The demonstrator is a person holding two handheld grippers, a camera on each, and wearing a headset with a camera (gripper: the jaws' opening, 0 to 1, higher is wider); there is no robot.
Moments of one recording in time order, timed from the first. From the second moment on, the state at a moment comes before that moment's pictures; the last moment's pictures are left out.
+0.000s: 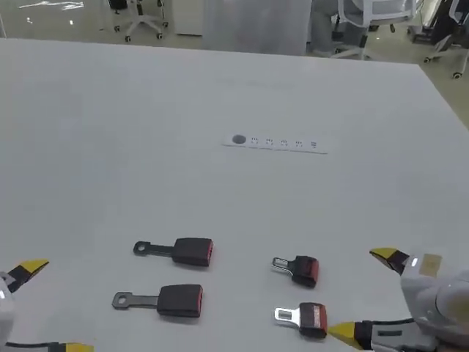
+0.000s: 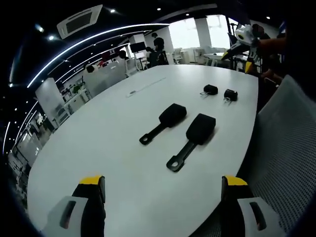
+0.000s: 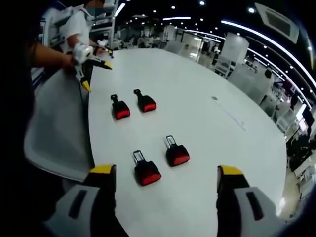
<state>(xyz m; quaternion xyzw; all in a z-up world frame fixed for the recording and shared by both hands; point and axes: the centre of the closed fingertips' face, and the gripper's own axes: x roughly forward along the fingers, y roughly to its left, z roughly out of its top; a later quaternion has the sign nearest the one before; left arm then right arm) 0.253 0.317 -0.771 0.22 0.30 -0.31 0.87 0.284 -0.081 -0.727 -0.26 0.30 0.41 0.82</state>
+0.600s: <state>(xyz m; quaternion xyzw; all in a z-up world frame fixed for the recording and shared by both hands) 0.246 0.313 -0.772 0.25 0.31 -0.31 0.86 0.281 -0.078 -0.734 -0.26 0.31 0.42 0.81</state>
